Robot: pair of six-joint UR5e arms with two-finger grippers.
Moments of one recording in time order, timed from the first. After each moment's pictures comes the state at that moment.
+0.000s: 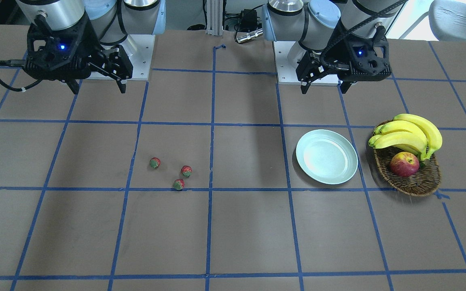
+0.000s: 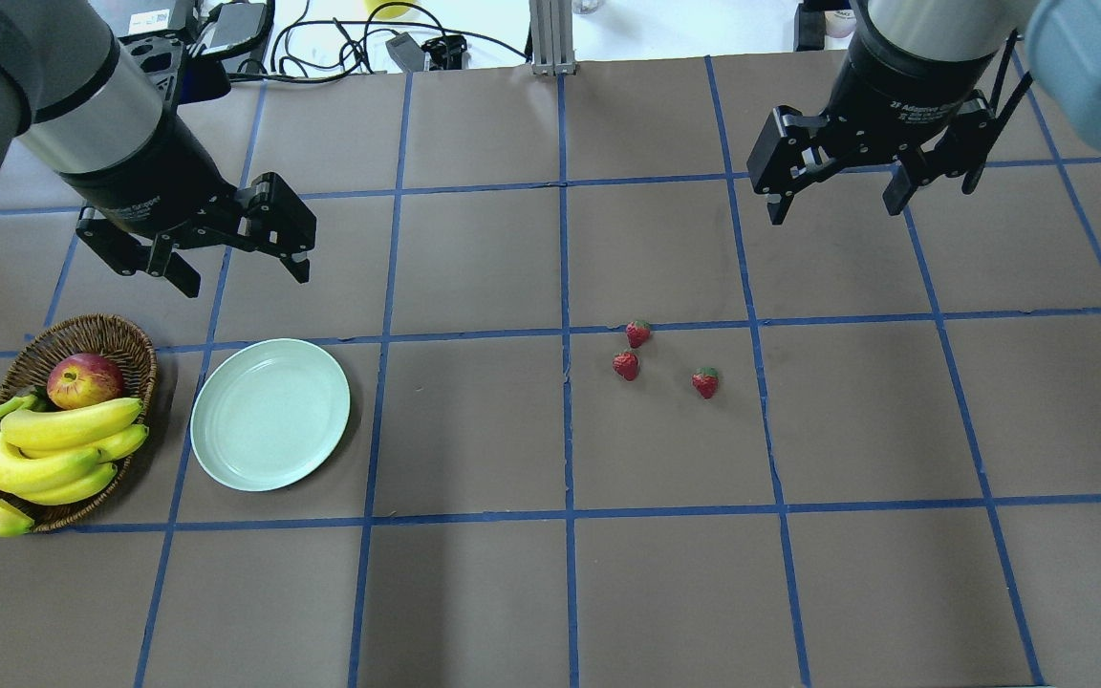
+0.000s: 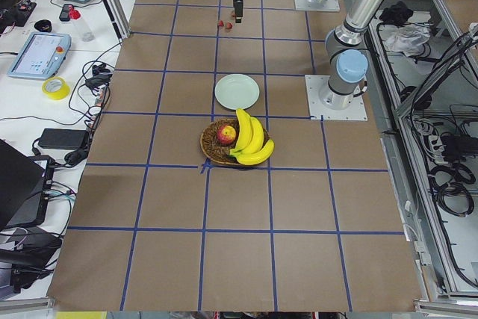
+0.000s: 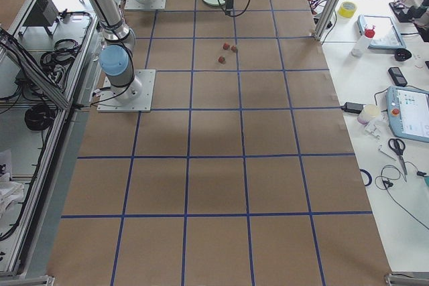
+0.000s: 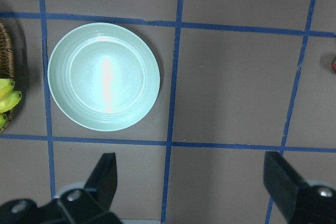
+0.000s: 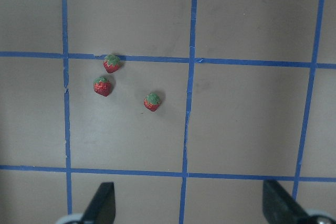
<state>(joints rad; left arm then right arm) -1.54 -1.47 -1.65 -1.62 1.53 -0.05 1.61 -1.58 1.51 -1.49 -1.56 -0.01</state>
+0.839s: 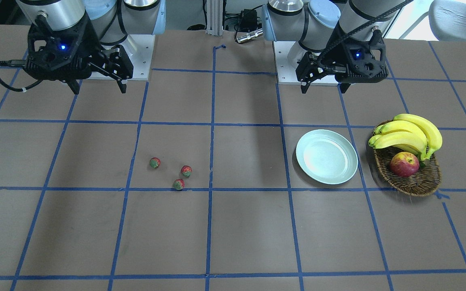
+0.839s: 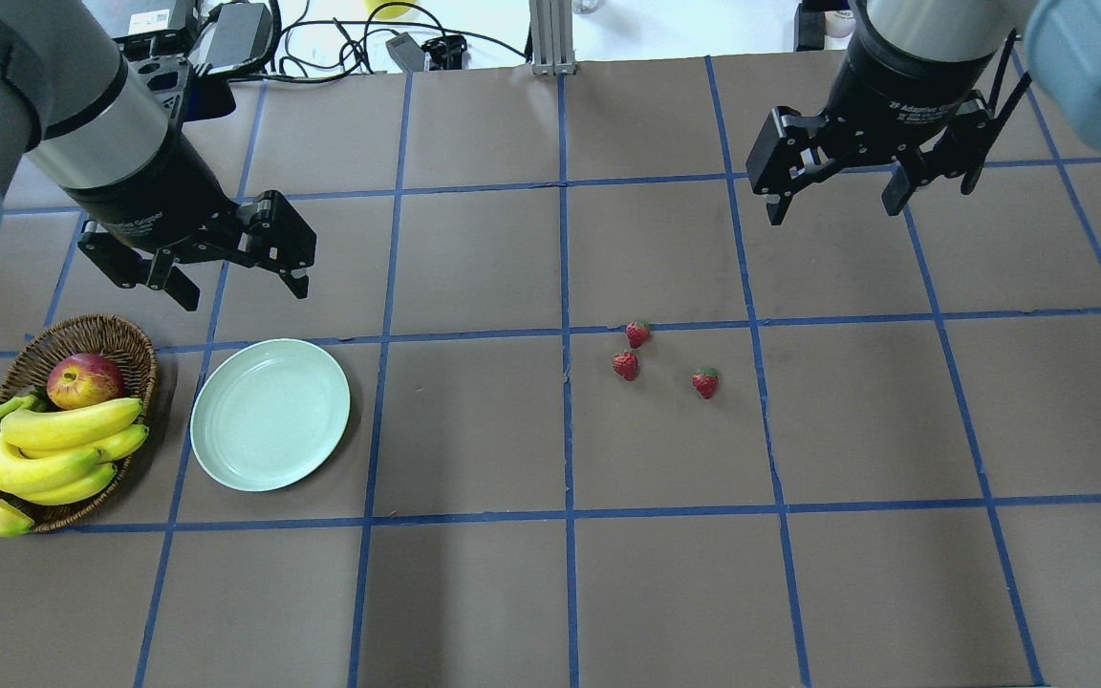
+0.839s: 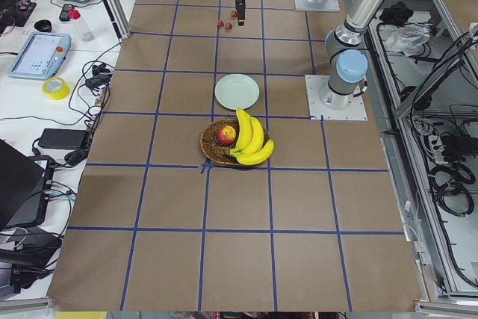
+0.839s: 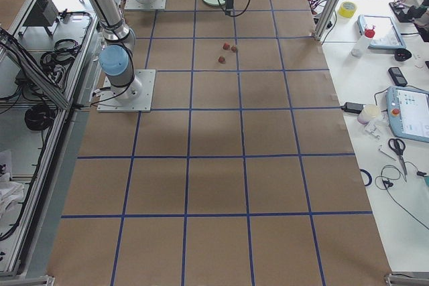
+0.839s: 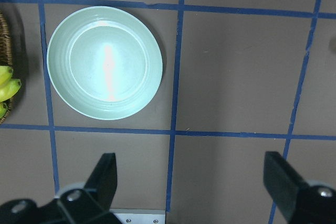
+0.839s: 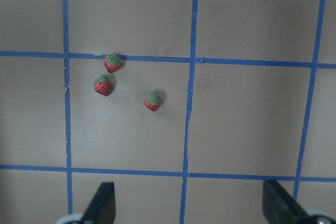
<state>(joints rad) -1.53 -1.47 -1.67 -1.62 1.55 -0.03 1.61 -1.58 1.51 -1.49 -1.56 -0.01</state>
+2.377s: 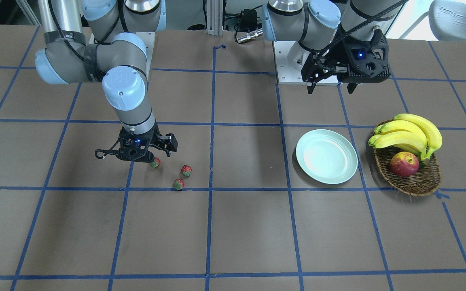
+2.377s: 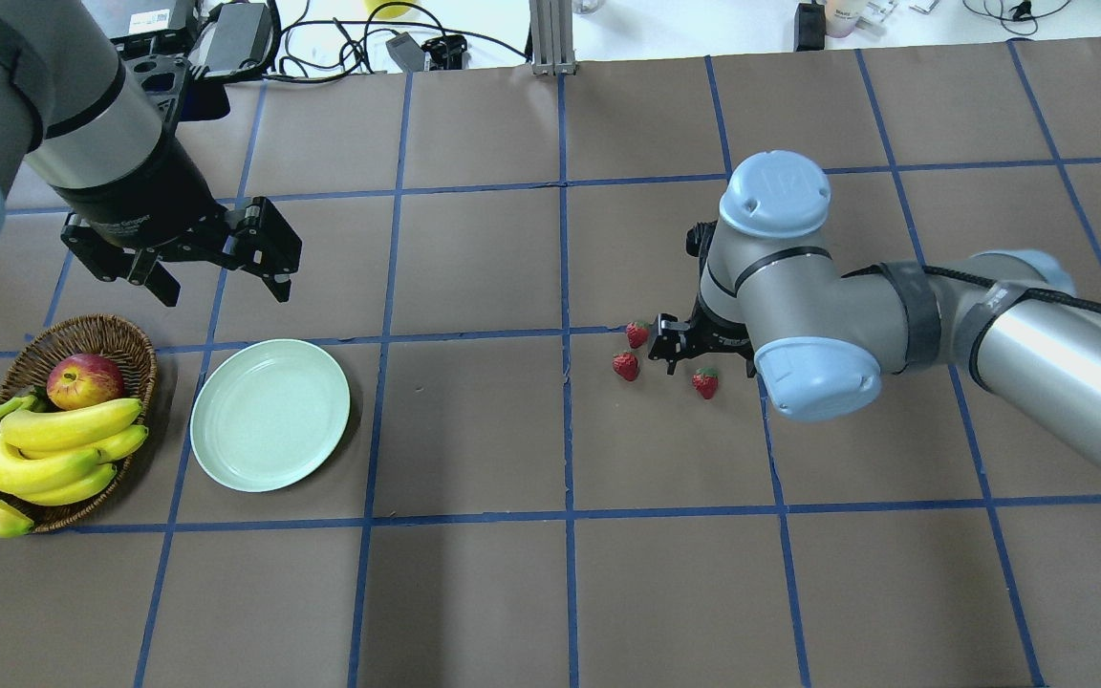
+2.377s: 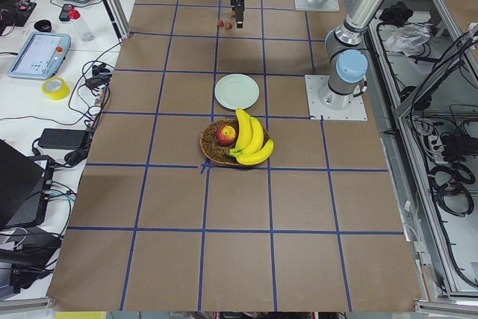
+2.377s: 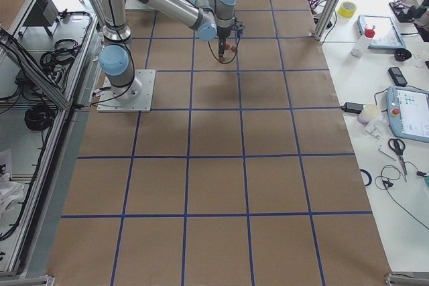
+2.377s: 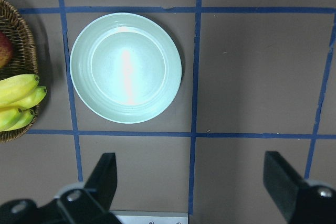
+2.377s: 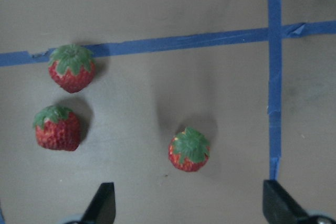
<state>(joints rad) -1.54 -1.47 -1.67 -1.61 1.61 0.01 1.71 -1.32 2.05 -2.26 -1.56 0.23</state>
